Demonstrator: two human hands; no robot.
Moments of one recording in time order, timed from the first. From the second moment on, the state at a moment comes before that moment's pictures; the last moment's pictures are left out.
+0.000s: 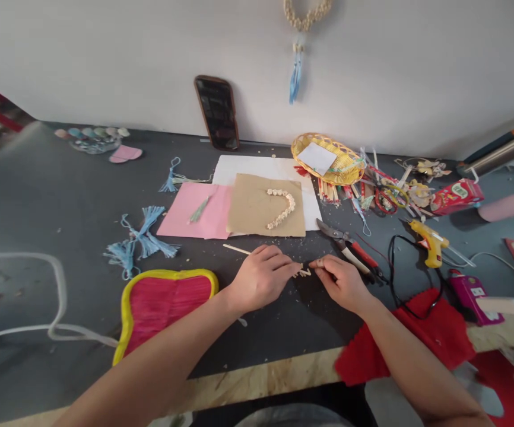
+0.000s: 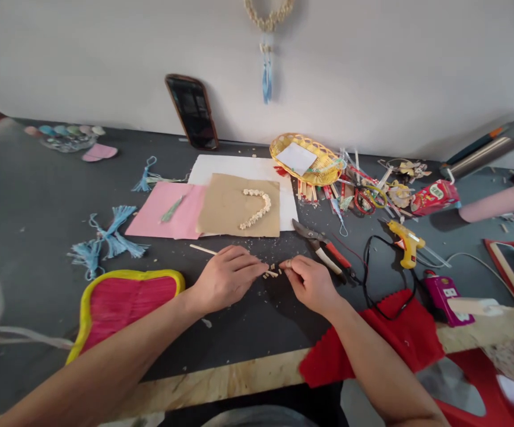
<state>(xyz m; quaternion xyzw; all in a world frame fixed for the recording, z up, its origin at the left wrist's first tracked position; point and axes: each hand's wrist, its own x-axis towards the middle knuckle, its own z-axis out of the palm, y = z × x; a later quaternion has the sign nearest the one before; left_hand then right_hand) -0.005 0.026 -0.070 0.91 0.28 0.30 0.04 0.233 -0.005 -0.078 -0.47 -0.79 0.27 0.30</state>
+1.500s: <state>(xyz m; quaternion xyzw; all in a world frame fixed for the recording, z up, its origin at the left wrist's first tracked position) -0.004 0.034 -0.068 0.85 0.35 0.38 0.11 0.225 0.007 -0.048 -0.49 -0.84 0.21 0.08</state>
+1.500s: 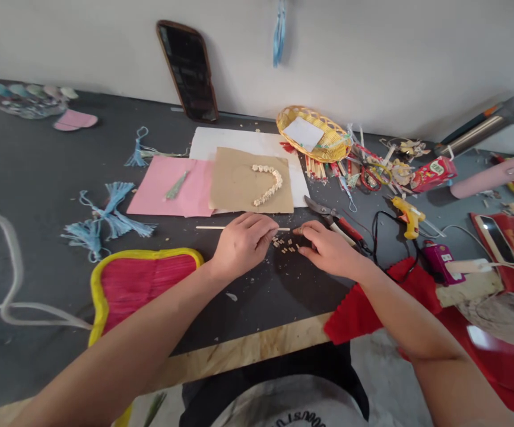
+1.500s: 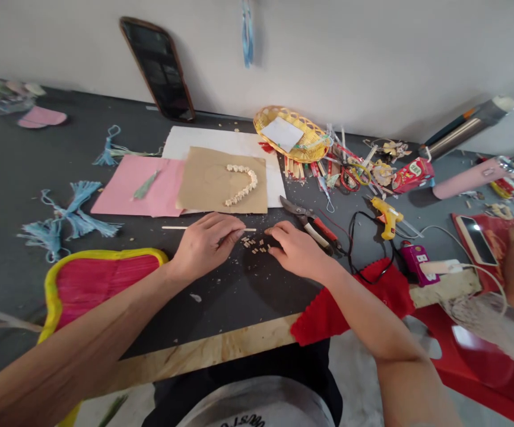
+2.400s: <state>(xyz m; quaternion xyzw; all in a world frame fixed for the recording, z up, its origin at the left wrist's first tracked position) -0.004 0.025 -0.062 0.85 0.37 0.34 0.17 0.217 0.009 -0.064 -0.44 -0.79 0.20 0.39</state>
